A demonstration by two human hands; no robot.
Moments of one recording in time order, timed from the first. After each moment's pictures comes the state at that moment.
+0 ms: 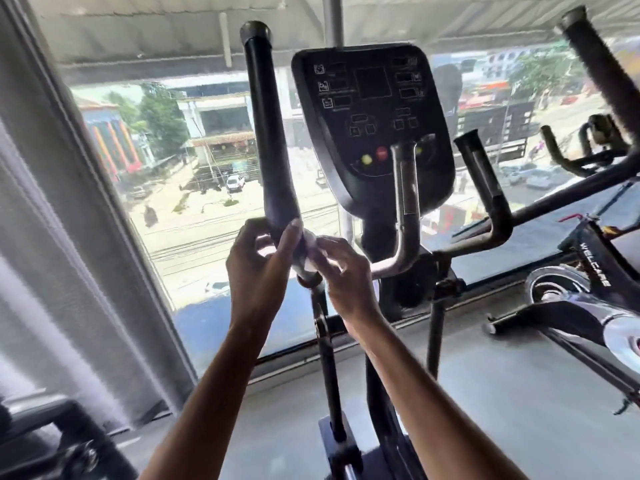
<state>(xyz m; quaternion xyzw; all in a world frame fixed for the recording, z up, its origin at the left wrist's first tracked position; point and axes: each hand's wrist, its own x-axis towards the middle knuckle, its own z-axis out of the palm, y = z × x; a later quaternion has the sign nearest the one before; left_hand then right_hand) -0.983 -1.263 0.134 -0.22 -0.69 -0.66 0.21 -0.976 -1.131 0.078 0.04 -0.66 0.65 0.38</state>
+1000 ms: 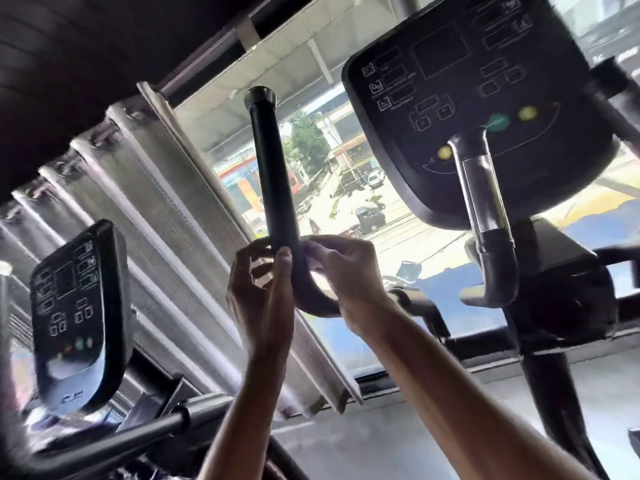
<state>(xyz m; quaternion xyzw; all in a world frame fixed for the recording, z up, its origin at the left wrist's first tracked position) -0.984 -1.244 0.182 -0.11 -0.74 -0.50 0.43 -1.012 -1.139 0.168 0.05 -0.46 0.87 0.14</state>
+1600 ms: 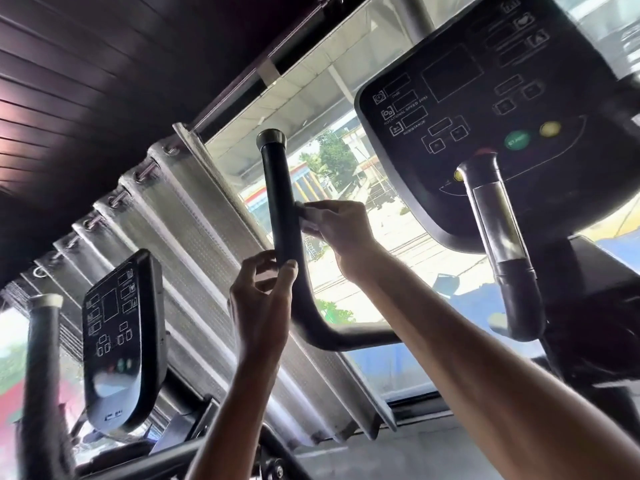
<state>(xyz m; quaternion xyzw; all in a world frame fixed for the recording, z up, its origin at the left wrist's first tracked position) -0.994 -1.238 0.224 -0.07 -0.80 -0.43 0.41 -1.073 -1.109 0.241 0.14 -0.38 0.91 0.09</state>
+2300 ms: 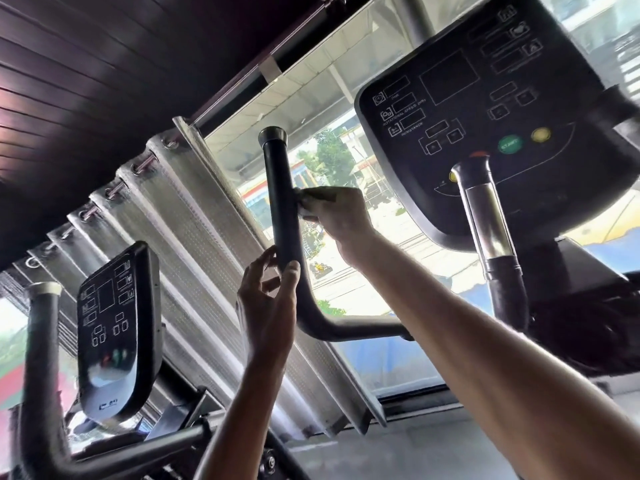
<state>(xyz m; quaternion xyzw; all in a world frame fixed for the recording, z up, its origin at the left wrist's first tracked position) -0.991 -1.240 0.205 -0.08 -0.78 -0.48 0.39 -1.086 -1.107 0.245 0.15 -0.45 0.86 0.17</state>
